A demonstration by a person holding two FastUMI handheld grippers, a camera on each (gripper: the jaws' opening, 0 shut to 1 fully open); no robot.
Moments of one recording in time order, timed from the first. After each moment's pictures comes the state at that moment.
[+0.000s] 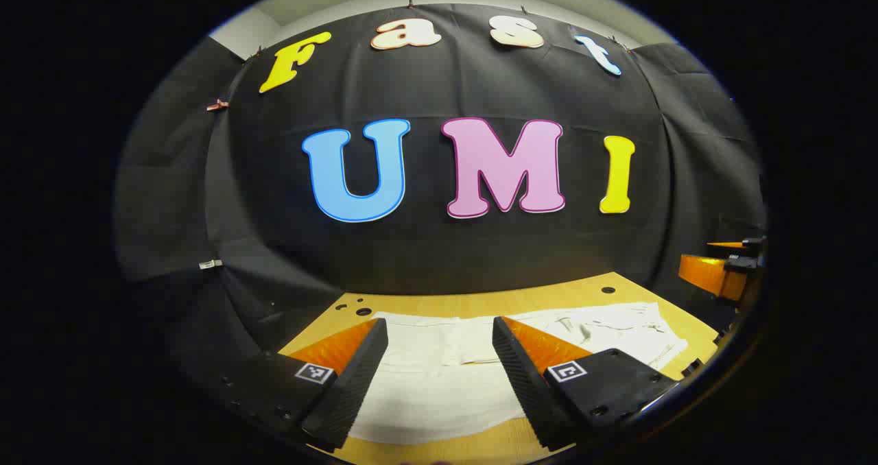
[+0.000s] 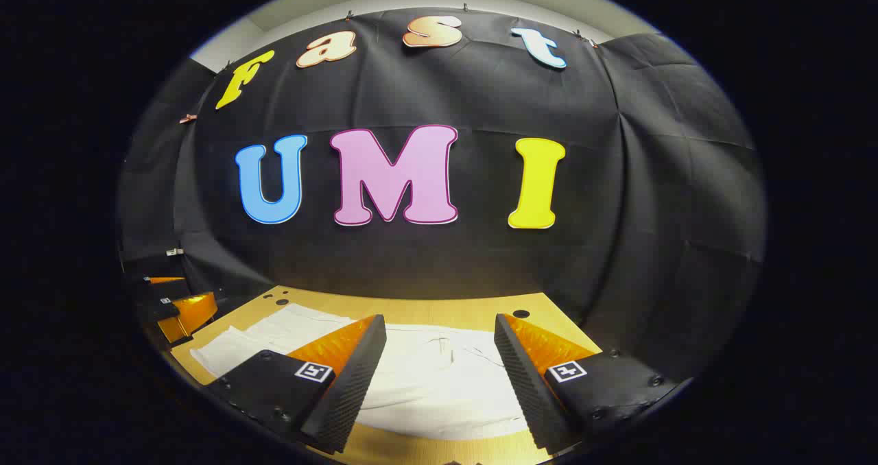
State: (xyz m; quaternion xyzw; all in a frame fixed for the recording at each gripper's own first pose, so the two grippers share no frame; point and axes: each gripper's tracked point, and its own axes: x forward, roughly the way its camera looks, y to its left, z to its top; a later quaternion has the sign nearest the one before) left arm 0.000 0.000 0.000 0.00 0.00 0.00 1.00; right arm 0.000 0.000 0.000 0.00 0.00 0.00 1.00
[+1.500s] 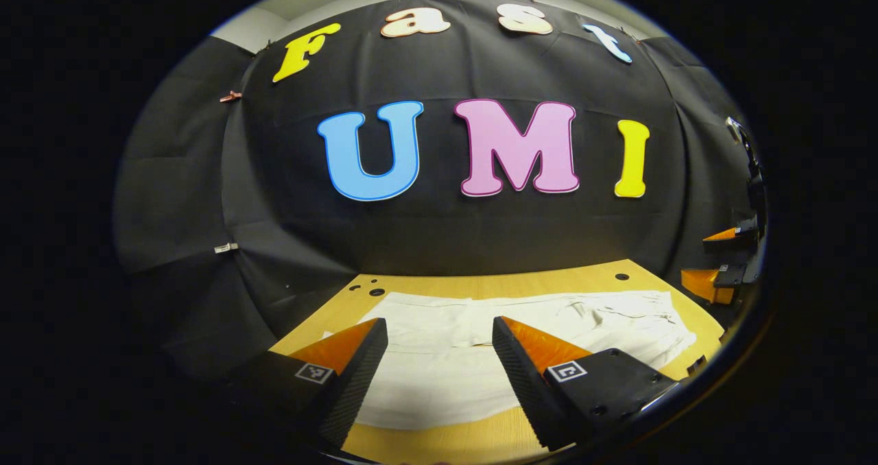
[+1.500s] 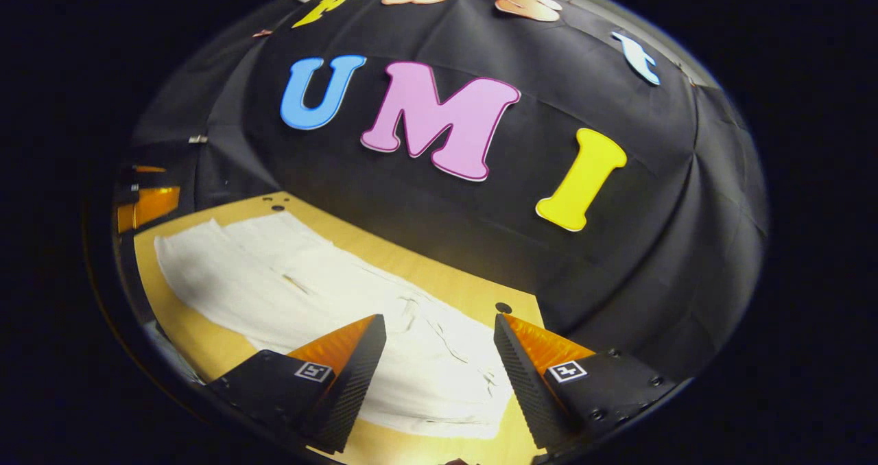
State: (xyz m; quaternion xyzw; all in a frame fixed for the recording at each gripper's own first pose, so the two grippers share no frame) left arm -0.008 0.005 -0.036 -0.01 0.04 0.05 1.00; right arm 0.042 -0.057 -0.063 -0.23 0.10 0.08 0.96
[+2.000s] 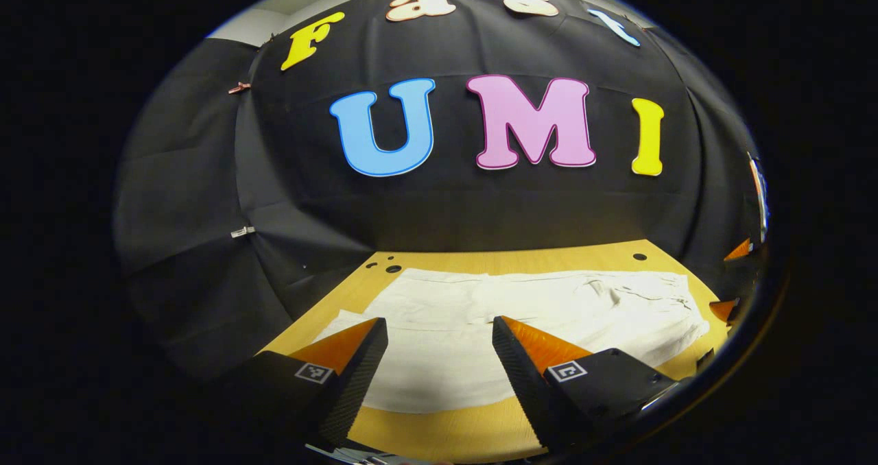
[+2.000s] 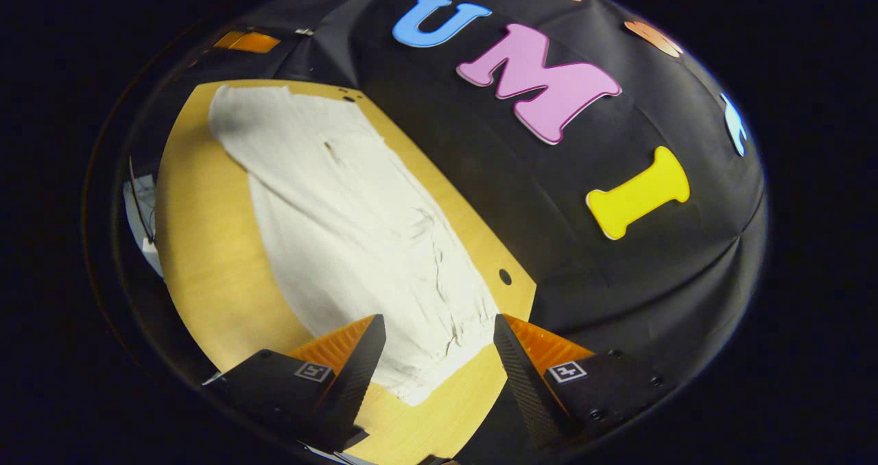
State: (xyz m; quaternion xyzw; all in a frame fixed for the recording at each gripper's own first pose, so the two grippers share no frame) left arm -0.014 0.010 -0.067 0.00 0.09 0.08 0.99; right arm 0.011 -0.131 -0.165 -0.43 0.20 0.15 0.87
